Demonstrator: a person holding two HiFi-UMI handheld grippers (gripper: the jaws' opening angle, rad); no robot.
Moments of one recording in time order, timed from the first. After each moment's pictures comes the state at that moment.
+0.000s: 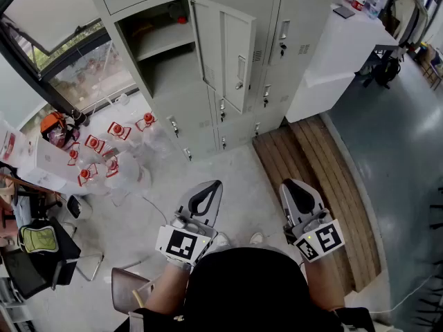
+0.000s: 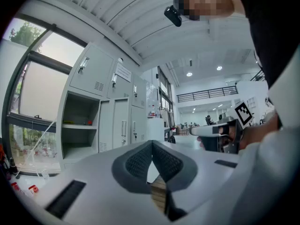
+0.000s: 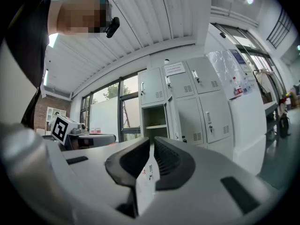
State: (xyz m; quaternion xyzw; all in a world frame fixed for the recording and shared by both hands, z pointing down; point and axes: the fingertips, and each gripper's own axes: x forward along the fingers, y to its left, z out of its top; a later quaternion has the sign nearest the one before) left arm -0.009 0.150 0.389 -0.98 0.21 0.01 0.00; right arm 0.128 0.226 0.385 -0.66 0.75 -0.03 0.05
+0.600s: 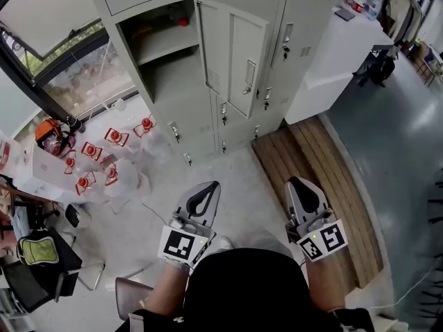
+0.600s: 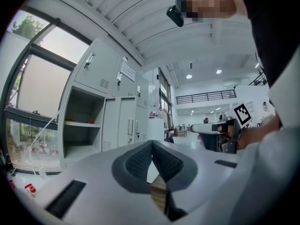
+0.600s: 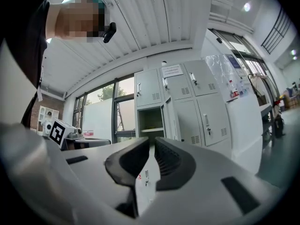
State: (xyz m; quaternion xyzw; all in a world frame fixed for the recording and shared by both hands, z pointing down) left arm -0.037 0.107 0.397 -0.98 0.20 0.01 -0.01; right arm 0.116 0.194 0.382 -0.68 0.73 -0.02 0.07
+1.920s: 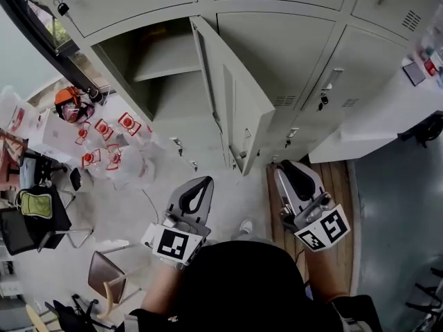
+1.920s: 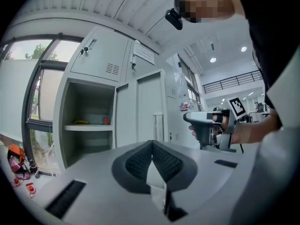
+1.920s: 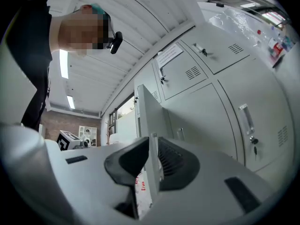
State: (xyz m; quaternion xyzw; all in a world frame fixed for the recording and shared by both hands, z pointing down) left arm 0.114 -0.069 0.395 -0.92 0.38 -0.02 0.00; right arm 0.265 -0.056 0.352 -0.47 0.87 -0.02 0.13
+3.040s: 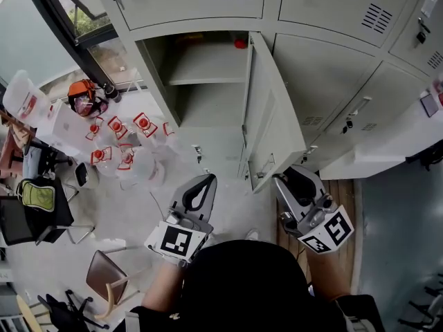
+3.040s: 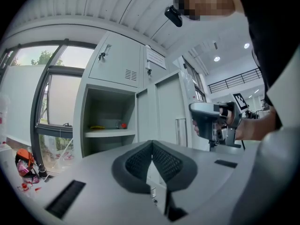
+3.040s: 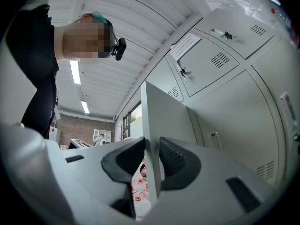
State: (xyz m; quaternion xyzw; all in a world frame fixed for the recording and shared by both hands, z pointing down) left arm 0.035 -0.114 0.379 -0.91 0.42 -0.01 0.01; right arm 0.169 -0.093 0.314 -0.39 0.91 0.00 0.15
